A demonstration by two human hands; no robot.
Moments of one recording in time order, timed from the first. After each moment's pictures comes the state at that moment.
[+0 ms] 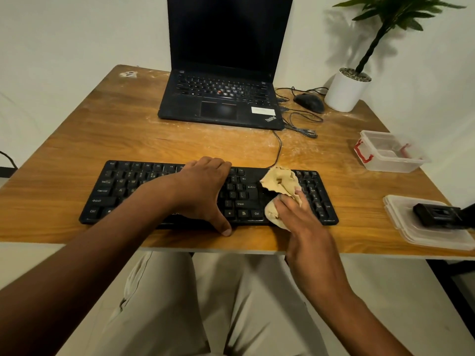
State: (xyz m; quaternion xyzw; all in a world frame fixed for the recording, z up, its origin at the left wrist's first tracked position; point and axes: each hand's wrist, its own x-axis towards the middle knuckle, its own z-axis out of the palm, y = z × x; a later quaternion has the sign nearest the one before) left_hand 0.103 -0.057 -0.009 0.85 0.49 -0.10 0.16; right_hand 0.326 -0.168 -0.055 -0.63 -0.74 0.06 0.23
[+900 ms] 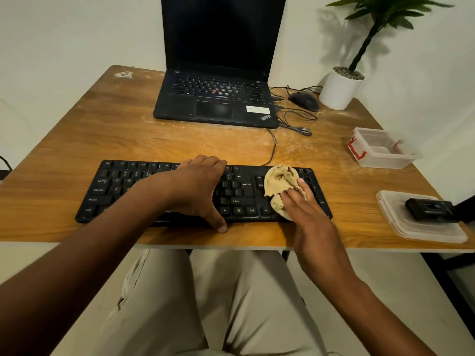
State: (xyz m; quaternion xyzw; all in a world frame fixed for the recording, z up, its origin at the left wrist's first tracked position) left_hand 0.103 -0.056 -0.009 0.84 0.50 -0.10 0.17; right_hand 0.353 -0.156 -0.071 -0.60 -0.76 0.02 0.25
